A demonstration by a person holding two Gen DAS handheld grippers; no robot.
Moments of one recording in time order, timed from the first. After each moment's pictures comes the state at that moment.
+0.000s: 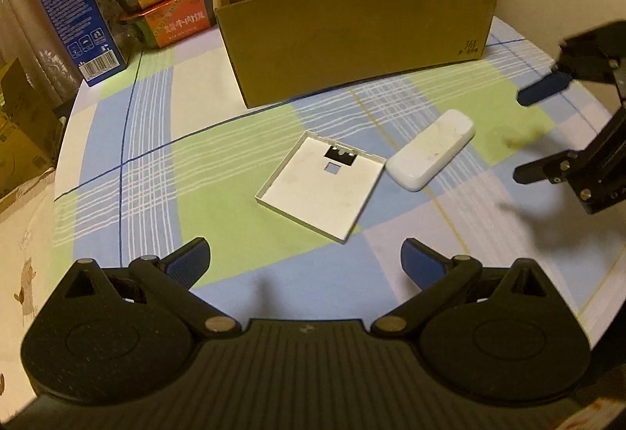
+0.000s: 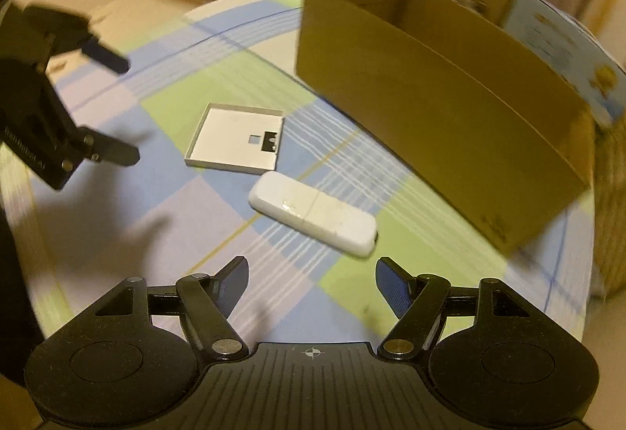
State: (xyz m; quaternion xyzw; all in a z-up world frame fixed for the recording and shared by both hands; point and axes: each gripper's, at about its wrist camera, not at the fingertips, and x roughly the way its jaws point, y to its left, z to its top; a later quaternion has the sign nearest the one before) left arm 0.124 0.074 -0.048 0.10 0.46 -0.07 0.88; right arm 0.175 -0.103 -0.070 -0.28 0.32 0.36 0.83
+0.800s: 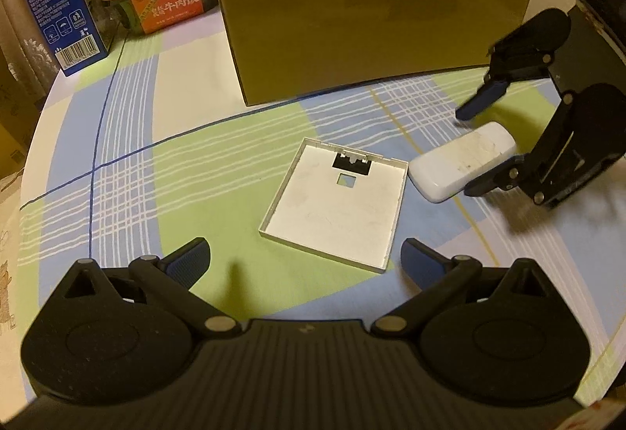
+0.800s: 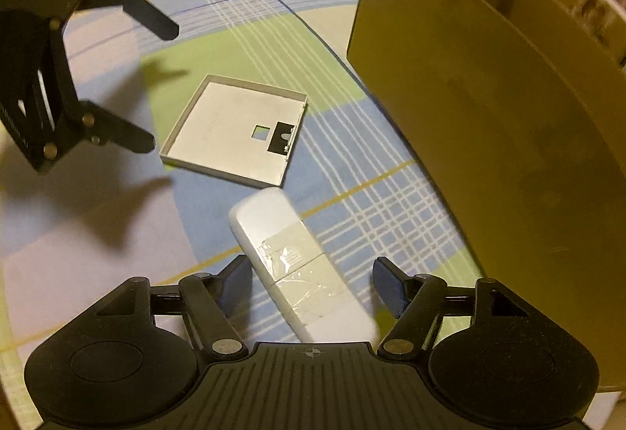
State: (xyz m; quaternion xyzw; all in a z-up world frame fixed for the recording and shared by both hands) left arm 0.169 0.093 -0.081 0.08 0.47 -0.09 0.88; right arm 0.261 -0.048 -0.108 -0.35 0.34 0.45 0.75
